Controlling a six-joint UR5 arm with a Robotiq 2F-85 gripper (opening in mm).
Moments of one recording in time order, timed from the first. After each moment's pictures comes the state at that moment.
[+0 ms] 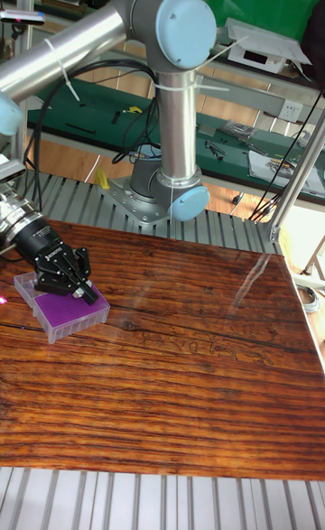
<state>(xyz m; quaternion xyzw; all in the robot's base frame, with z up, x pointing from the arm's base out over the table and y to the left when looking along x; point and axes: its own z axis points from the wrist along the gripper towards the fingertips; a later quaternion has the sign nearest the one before) 0.538 -0.087 0.095 -0.40 0.70 0.32 0.50</state>
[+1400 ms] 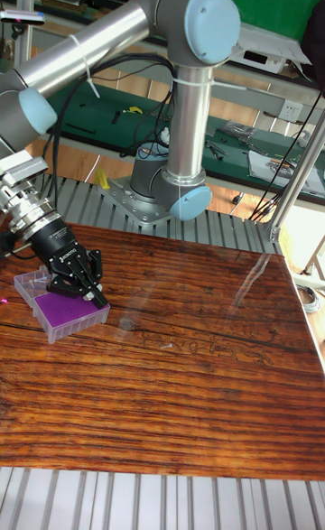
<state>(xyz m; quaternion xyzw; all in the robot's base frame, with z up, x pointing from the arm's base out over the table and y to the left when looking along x) 0.538 -0.068 0.082 -0.40 0.75 0.29 0.44</state>
